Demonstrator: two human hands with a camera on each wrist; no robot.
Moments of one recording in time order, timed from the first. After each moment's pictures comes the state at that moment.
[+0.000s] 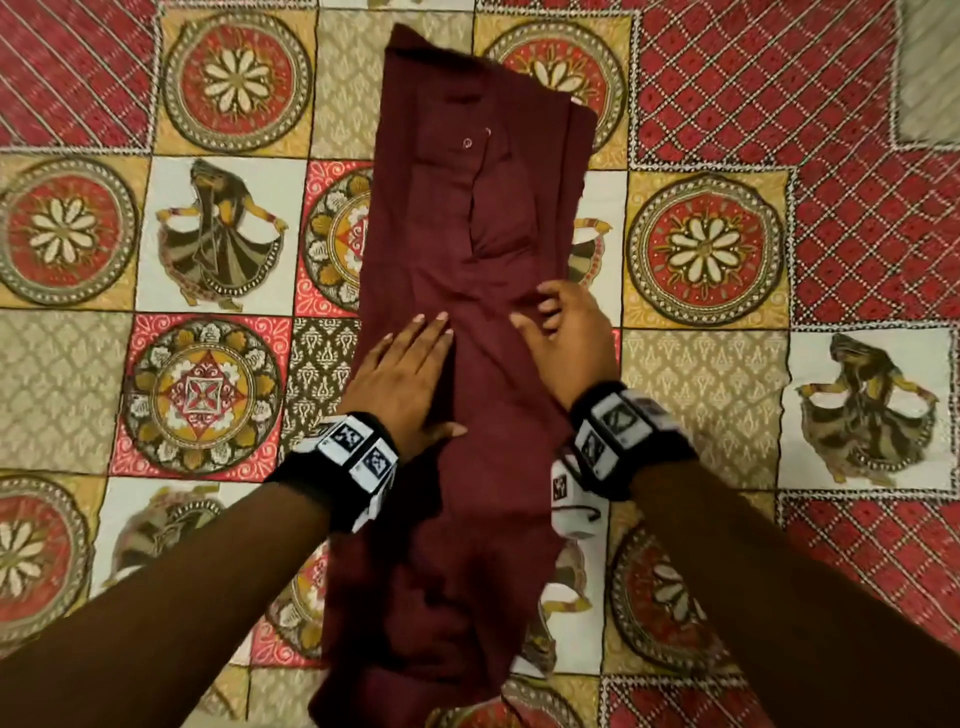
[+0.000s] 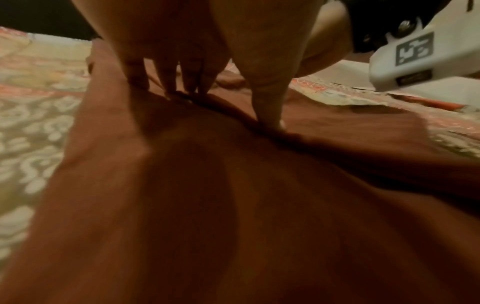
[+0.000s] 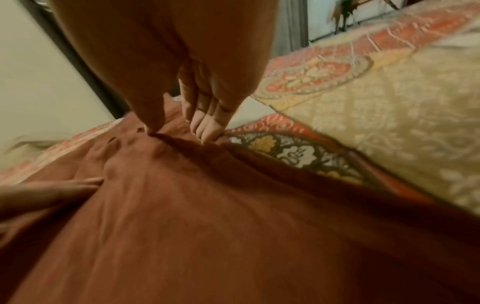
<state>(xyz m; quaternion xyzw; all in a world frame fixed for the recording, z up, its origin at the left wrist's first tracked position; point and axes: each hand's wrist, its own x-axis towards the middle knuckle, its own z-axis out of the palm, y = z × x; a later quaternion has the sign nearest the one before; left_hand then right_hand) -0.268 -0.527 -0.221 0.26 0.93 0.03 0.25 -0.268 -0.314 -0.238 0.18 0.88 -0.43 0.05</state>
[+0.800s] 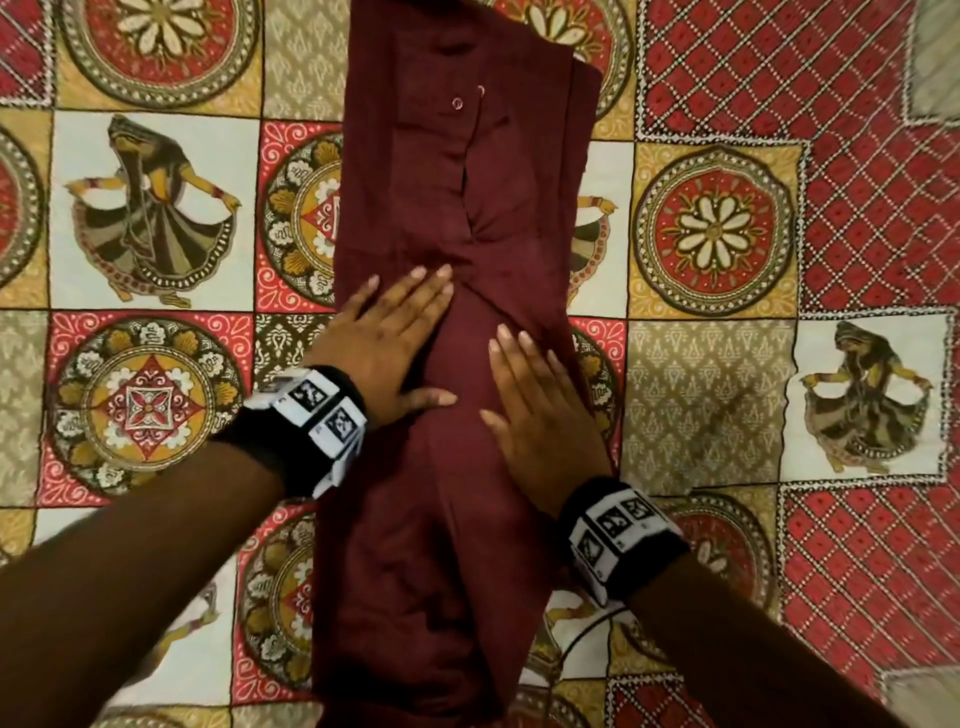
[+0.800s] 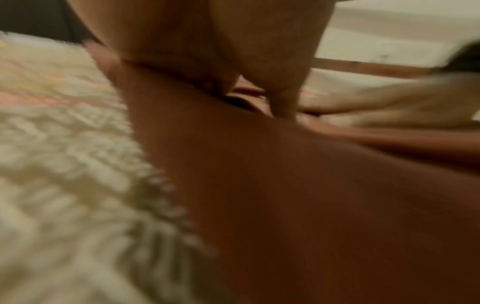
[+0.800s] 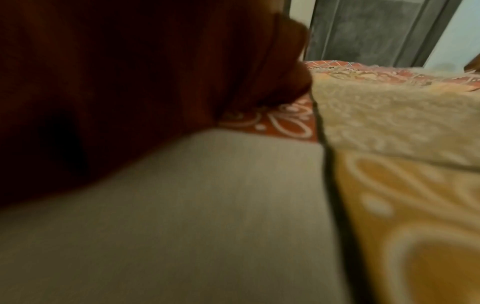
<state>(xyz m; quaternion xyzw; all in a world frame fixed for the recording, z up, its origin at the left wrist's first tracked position) -0.323 -0.542 -0.245 0.36 0.91 0.02 0.22 -0.191 -0.341 -0.268 -0.05 0.98 -0.15 0.10</state>
